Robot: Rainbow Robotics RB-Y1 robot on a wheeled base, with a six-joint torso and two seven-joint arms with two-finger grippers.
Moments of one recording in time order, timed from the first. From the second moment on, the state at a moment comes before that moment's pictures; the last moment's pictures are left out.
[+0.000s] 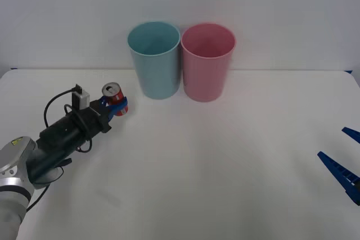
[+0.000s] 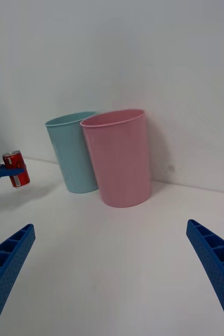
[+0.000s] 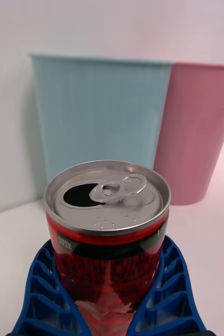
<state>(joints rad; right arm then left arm) 0.35 -0.40 -0.52 -1.66 0.96 -1.22 0.00 -0.37 0.32 0.17 -0.93 -1.07 -0.90 -0.37</state>
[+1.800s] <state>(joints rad) 0.35 -0.40 -0.52 -1.66 0.96 -1.22 0.00 -0.64 0.36 0.16 -1.33 -1.55 -0.72 0.43</state>
